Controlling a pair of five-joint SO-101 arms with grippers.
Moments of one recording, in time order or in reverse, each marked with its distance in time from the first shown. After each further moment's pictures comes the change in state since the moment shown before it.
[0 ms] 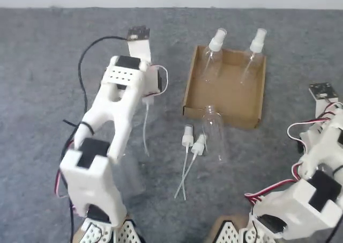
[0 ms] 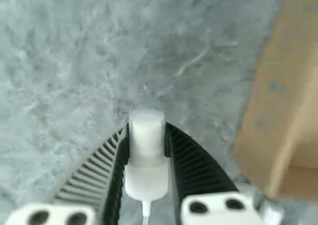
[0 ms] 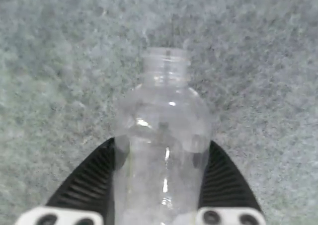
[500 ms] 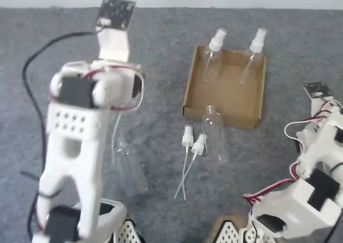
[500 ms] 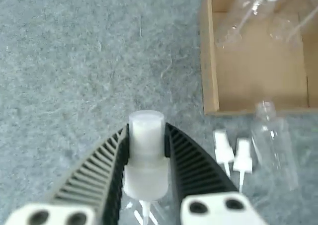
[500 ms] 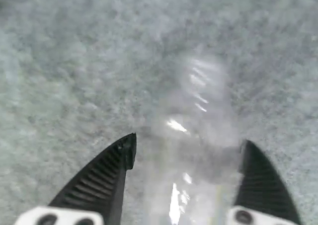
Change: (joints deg) left arm 0.0 -40.4 2.0 20.2 -13.3; right arm -2.3 0.0 0.0 2.0 -0.2
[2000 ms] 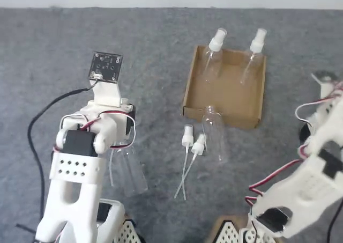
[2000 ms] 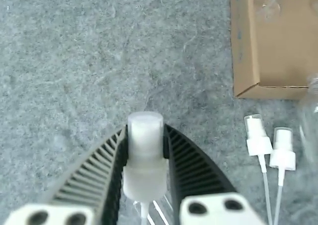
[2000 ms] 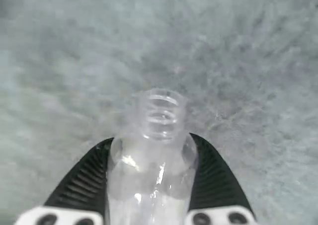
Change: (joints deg) left arm -4.7 -24.9 46.0 -23.5 -1.3; right arm -1.8 15.2 -30.8 20.0 0.5
